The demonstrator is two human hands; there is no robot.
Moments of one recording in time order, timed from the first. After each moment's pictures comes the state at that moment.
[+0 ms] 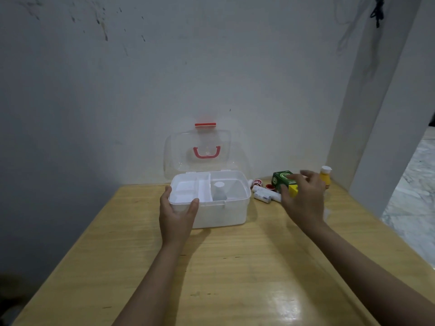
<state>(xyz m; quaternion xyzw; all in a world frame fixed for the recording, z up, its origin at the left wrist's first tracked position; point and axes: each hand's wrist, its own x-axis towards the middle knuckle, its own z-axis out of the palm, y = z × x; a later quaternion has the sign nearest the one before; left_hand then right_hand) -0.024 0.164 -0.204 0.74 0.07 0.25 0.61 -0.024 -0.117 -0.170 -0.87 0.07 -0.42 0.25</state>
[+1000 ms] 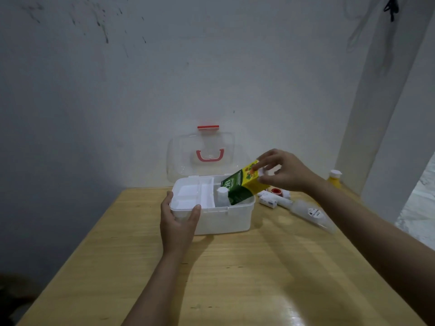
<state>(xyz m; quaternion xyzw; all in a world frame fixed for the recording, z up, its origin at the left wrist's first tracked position) -0.022 0.164 -0.210 0.74 0.07 0.26 0.62 0.010 -0.101 -0.077 -0.91 -0.19 -0.14 0.33</state>
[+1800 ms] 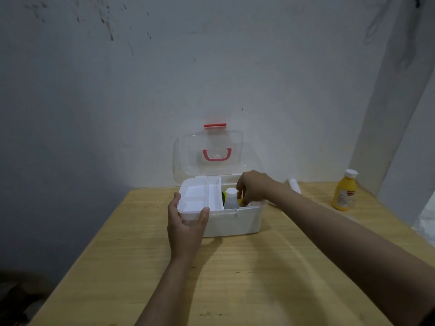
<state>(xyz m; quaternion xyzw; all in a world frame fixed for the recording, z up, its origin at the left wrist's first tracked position) -0.022 0.163 -0.209 0.74 0.07 0.28 0.60 0.063 -0.020 -0.117 -0.98 -0.16 0.03 0.07</state>
